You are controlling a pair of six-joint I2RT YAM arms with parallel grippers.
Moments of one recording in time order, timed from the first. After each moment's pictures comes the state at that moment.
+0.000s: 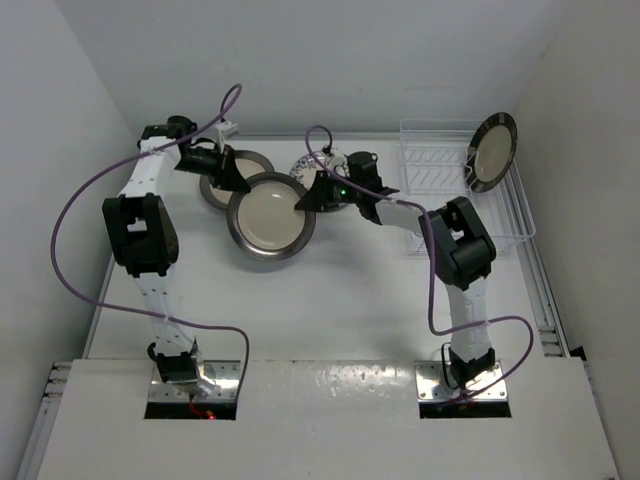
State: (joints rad) left arm 0.09 2.10 1.93 -1.15 1.05 0.74; right arm 0.48 2.11 1.35 0.35 -0.71 0.51
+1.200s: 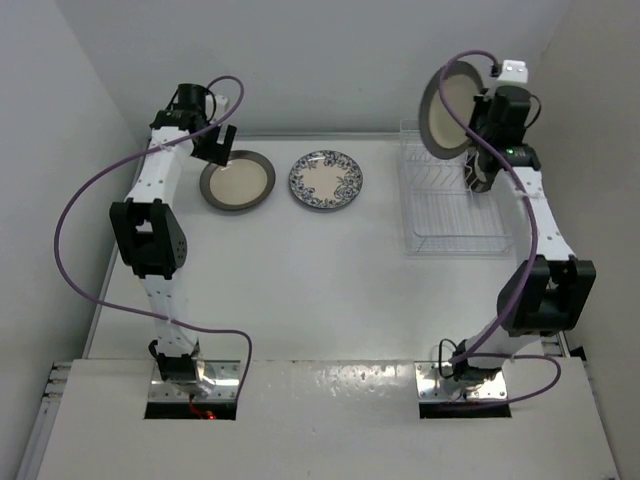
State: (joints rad) left arm -0.01 2.07 2.08 -0.86 -0.11 0.26; right arm -0.01 1.60 1.48 -0.13 0.13 0.05
